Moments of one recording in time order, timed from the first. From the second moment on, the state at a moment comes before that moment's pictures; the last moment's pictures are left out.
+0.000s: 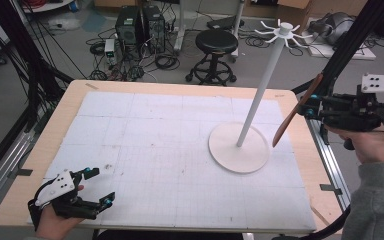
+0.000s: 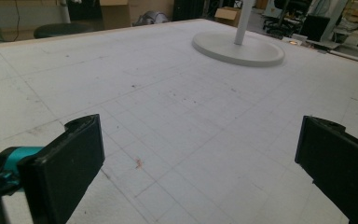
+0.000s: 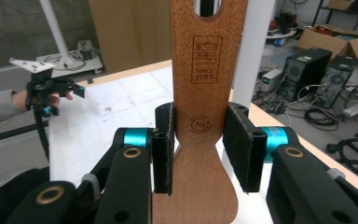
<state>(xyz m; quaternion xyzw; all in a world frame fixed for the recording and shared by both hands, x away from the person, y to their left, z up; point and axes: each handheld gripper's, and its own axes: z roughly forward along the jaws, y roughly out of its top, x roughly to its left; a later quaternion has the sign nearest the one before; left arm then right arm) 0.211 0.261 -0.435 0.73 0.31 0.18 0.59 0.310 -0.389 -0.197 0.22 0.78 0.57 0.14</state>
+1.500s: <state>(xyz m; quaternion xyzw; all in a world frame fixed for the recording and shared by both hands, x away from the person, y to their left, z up) 0.205 0.265 -0.434 0.72 0.31 0.19 0.59 0.331 -0.361 -0.148 0.26 0.77 0.54 0.21</state>
